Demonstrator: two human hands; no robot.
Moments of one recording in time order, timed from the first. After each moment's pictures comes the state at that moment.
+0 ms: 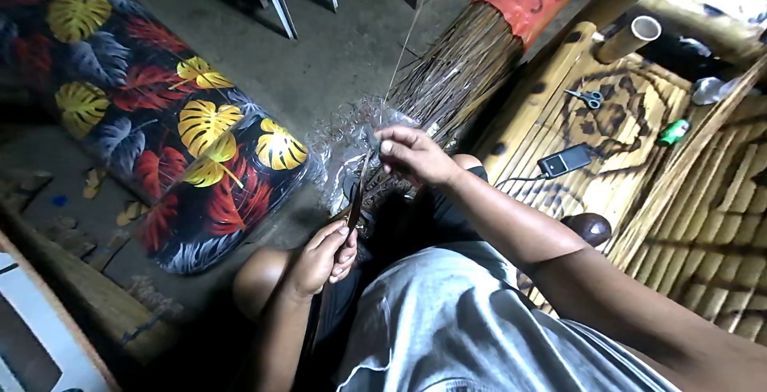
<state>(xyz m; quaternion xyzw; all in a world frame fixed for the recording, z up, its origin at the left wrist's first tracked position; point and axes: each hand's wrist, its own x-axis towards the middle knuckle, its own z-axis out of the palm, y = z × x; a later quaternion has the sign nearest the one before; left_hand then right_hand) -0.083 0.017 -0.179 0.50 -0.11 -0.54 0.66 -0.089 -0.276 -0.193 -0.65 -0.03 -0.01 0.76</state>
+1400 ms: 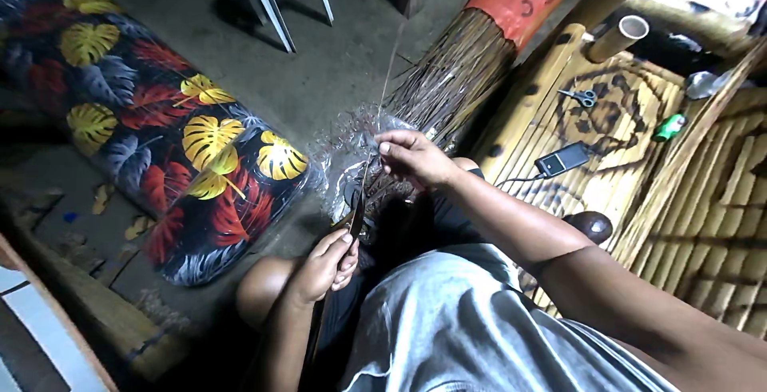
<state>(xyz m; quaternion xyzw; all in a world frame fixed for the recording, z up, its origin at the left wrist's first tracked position) -0.084 0.014 -0.179 0.52 -0.11 -0.56 0.63 -0.091 -0.284 -0.183 -0.63 0.02 0.01 0.78</state>
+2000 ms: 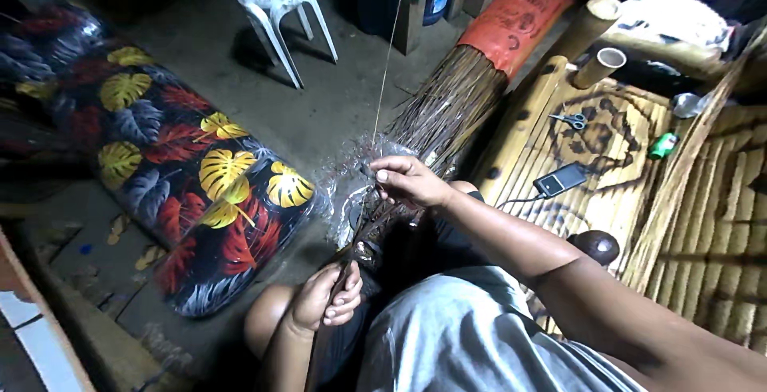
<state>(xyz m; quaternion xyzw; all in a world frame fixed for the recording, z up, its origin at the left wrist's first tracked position) -0.071 0.024 -0.181 0.25 -0.08 -0.68 0.68 -0.083 -0.282 -0.179 -0.59 -0.09 -0.02 0.80</state>
